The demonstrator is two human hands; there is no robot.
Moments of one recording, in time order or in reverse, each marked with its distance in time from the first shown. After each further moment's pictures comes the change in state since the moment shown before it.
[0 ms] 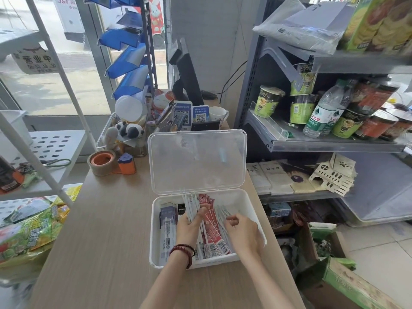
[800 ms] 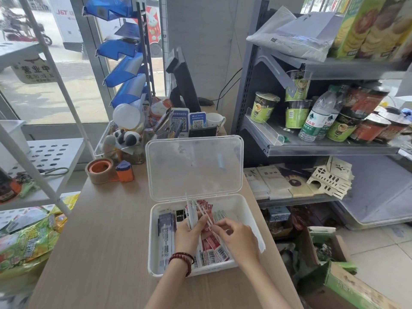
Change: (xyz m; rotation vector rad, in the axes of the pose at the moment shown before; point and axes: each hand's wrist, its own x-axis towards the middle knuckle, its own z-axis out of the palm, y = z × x) left_hand -0.003 0.002 0.002 -0.162 -0.090 -0.001; right_hand -0.008 -0.005 -0.011 0.185 -0.142 -0.207
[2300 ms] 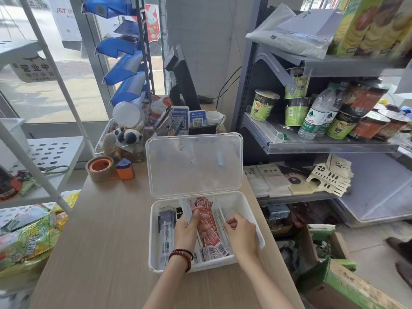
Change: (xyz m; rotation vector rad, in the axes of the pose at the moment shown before) left_hand -0.001 0.002 0.000 0.010 0.037 0.007; right_hand 0.009 0.011 0.011 -0.069 0.162 0.192
